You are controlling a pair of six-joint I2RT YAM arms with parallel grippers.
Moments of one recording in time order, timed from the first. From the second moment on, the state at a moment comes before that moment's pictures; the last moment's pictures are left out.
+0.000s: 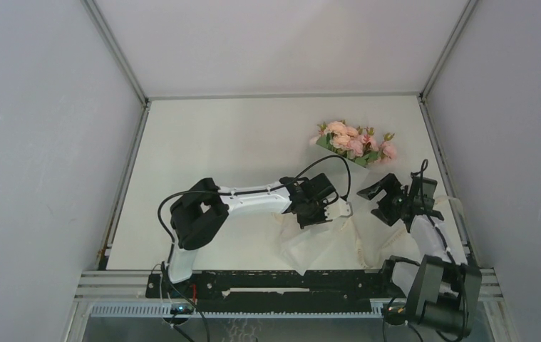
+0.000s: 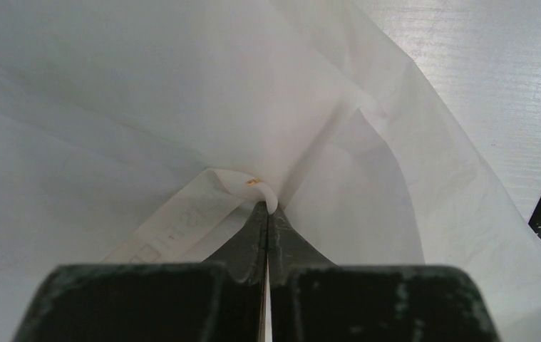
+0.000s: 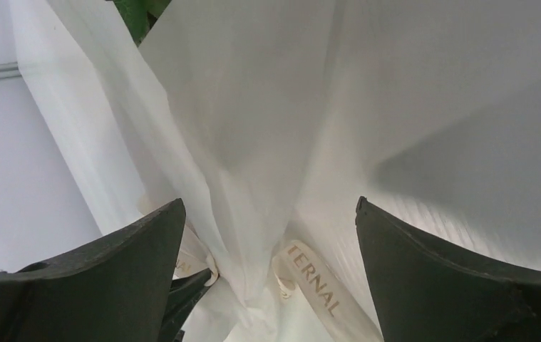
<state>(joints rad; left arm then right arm) -1.10 2.00 1.42 -0.55 0.15 0.39 -0.29 1.00 0.38 -0.28 -0.52 0.68</state>
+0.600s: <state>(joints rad) -1.10 1.94 1.35 -0.55 0.07 0.43 0.11 1.80 0.92 -0.08 -0.71 0.59</state>
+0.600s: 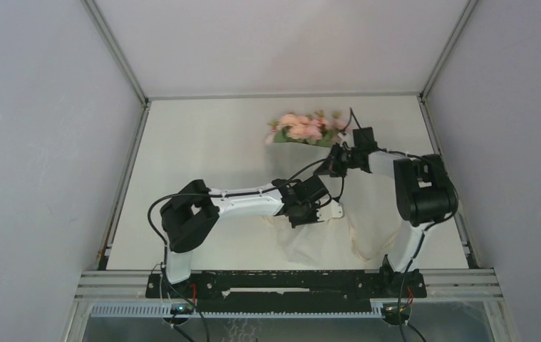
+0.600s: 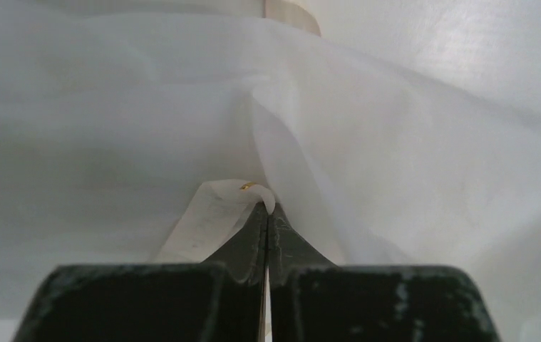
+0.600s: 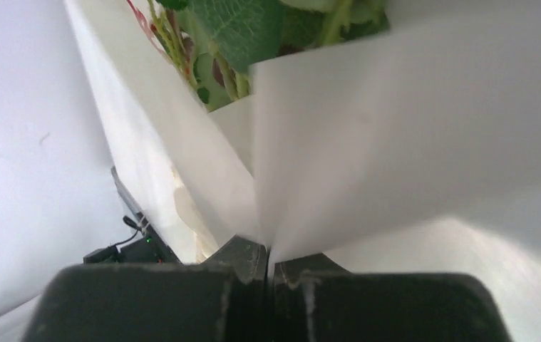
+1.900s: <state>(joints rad) -1.27 1.99 1.47 -0.86 0.34 0.40 0.25 1.97 1.03 0.19 -0.70 0.74</state>
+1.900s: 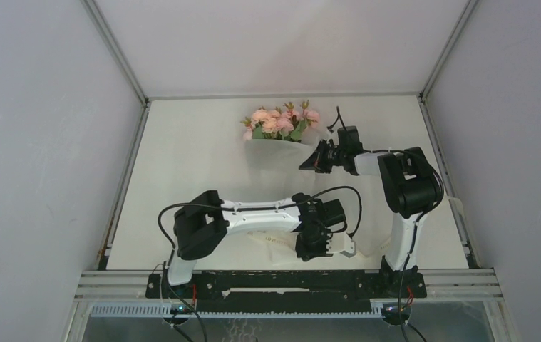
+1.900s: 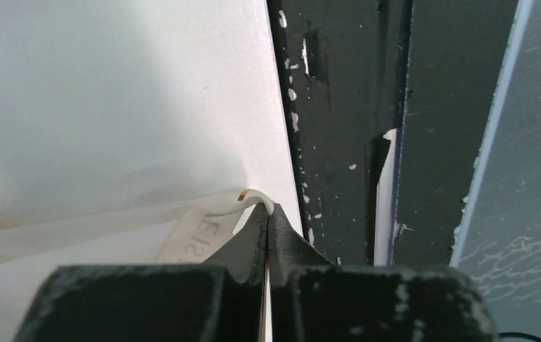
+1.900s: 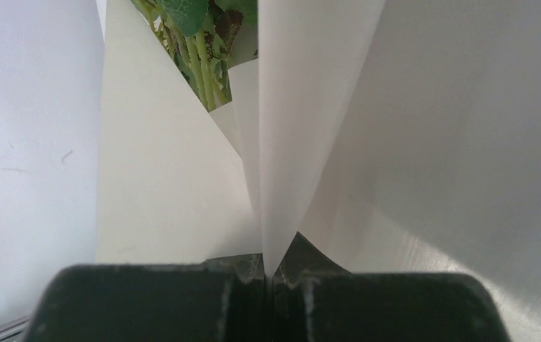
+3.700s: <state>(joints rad) 0.00 1.38 2.18 -1.02 0.57 0.23 0.31 1.90 1.03 0.11 -0.73 0.61</state>
